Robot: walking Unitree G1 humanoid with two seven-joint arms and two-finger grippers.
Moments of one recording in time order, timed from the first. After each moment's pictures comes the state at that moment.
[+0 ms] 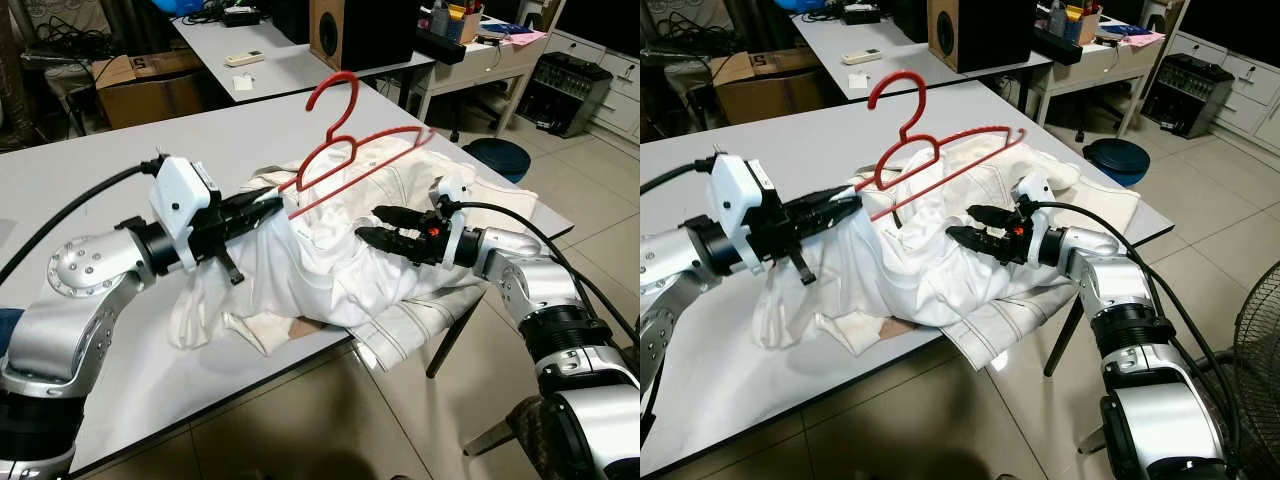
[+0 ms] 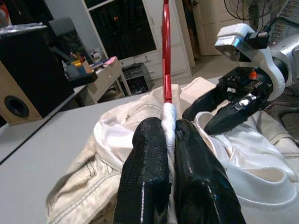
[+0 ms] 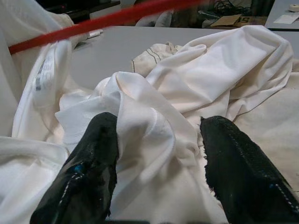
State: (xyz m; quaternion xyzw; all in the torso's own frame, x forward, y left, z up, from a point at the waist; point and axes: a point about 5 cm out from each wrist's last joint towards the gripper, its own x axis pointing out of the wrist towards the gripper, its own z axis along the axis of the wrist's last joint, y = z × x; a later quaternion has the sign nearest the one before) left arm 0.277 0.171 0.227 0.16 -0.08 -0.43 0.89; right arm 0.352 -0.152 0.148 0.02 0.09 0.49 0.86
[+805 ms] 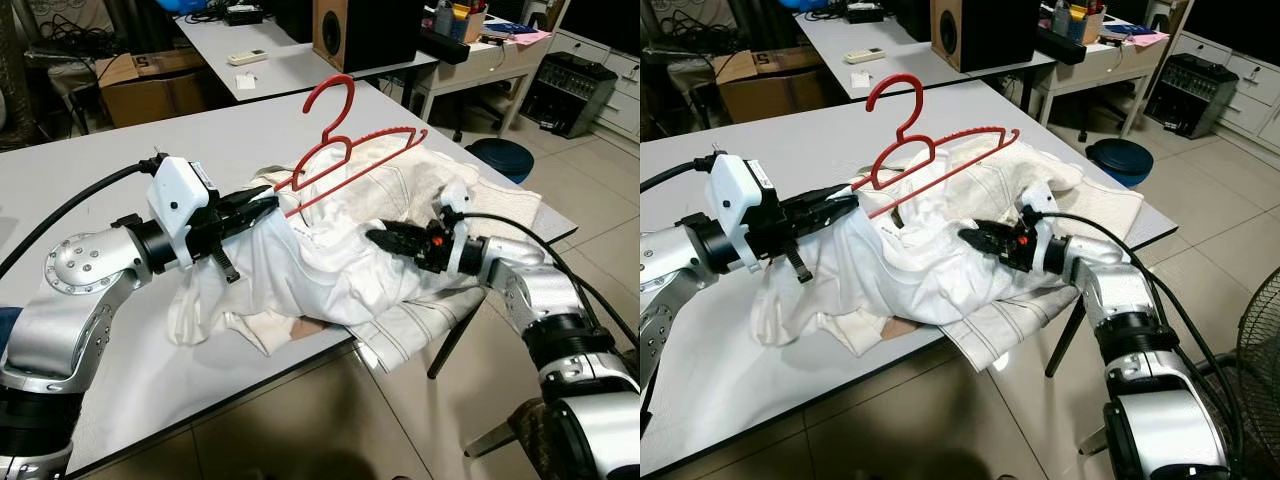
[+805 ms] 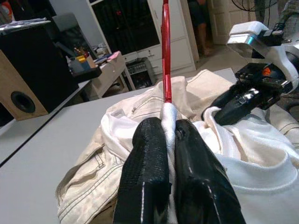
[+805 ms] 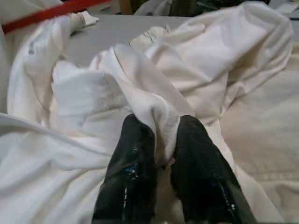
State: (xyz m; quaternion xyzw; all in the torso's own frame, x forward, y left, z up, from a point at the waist) left arm 0.281 0.177 0.223 0.18 -0.07 -0.42 0.89; right arm 0.347 -0.161 0.135 0.00 0.10 0.49 0.87
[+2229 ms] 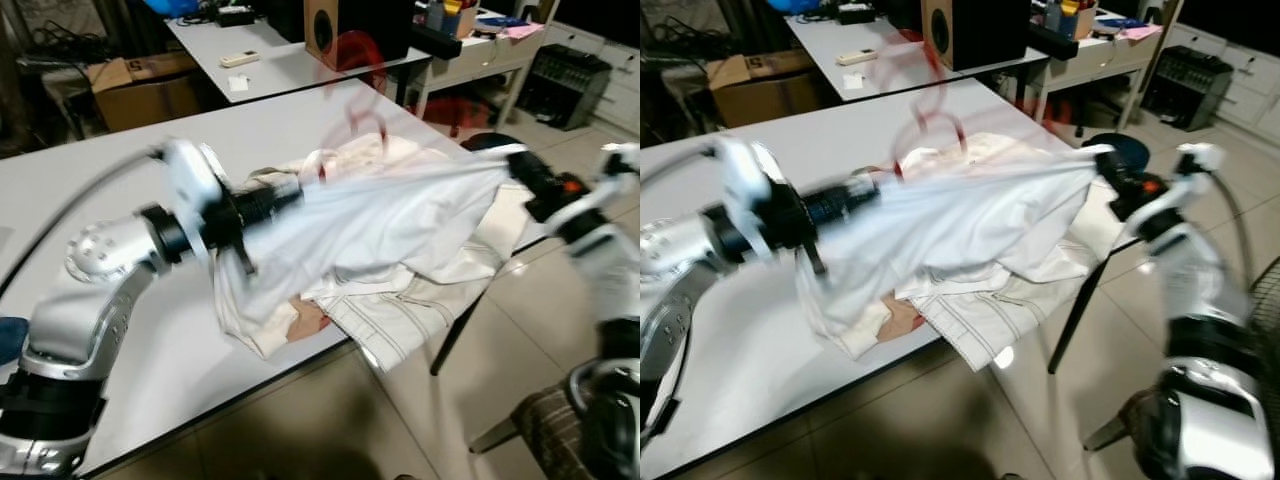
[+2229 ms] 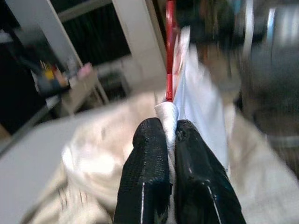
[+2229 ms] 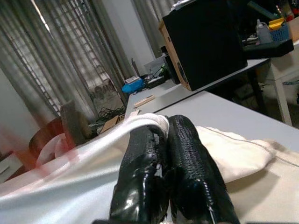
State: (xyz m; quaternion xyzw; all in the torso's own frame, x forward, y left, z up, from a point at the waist) left arm 0.283 0.158 0.221 0.16 -0.07 -0.47 0.86; right arm 0.344 -0.275 0.194 0.22 -0.05 0.18 0.96
